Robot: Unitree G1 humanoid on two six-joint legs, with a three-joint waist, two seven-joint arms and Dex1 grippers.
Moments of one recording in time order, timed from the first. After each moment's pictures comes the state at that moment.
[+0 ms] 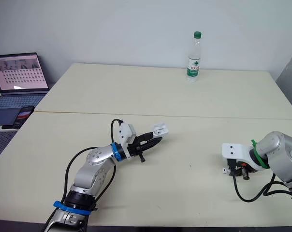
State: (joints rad) left arm -0.35 0.30 -0.12 0.08 -0.30 0.10 -0.86; right arm -0.36 -1.12 0.28 -0.20 -0.11 0.64 1.44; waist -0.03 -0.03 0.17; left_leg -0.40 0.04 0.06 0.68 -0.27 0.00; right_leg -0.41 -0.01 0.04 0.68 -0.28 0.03
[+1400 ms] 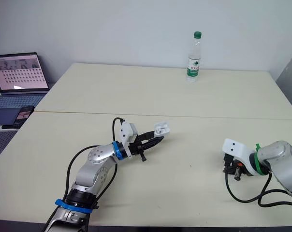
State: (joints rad) left arm -0.37 0.29 -0.13 0.09 -0.29 0.10 -0.88; right arm -0.20 -1.18 0.17 -0.34 0.14 0.70 1.19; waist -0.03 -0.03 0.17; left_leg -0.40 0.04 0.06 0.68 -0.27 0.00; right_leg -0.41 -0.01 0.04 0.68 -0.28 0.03
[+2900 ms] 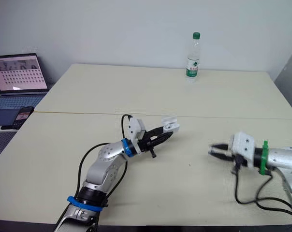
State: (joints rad) left arm -0.43 0.14 -0.15 0.08 -0.30 0.12 -0.81; right arm -0.14 -0.77 -0.15 -0.31 0.41 0.23 0.93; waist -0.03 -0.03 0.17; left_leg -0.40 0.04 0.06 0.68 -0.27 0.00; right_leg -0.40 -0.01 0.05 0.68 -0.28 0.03
